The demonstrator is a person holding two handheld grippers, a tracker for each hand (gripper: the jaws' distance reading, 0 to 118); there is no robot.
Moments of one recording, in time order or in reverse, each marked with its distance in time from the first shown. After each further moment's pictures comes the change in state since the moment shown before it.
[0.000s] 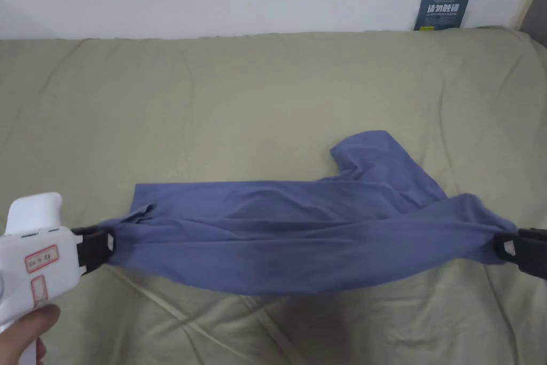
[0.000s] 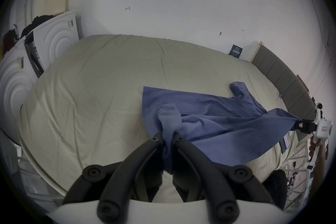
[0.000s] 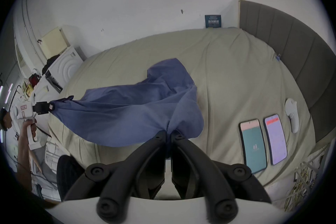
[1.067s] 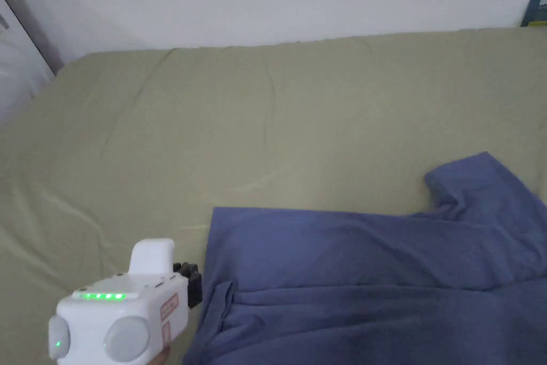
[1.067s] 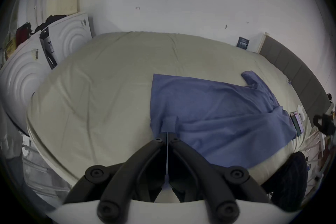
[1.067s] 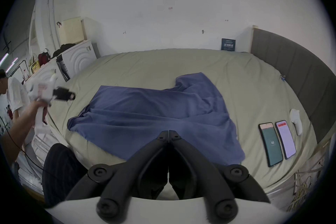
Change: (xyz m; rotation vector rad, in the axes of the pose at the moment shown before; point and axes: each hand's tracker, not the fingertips) left arm -0.042 -0.010 -0.096 -0.017 0.131 -0.080; right arm -0.110 -0.078 -0.013 0.192 0.002 0.165
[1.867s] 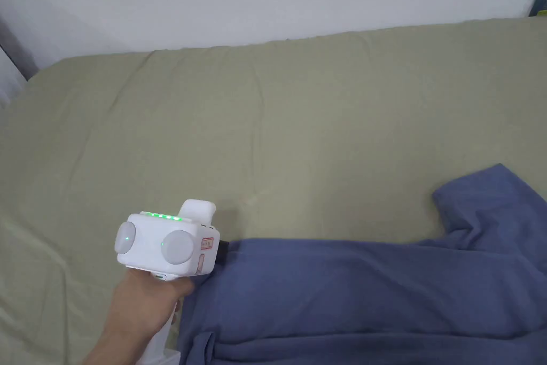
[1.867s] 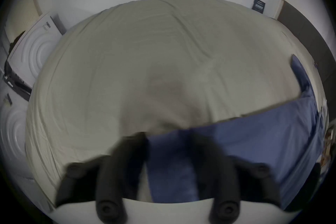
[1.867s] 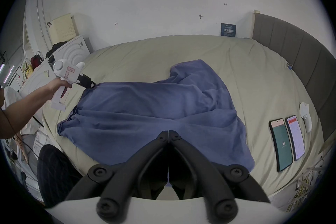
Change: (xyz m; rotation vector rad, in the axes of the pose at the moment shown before) left arm 0.046 0.098 -0.146 -0.243 -0.022 -0.205; right arm 0.025 0.014 -0.055 -0.091 -0.005 -0.057
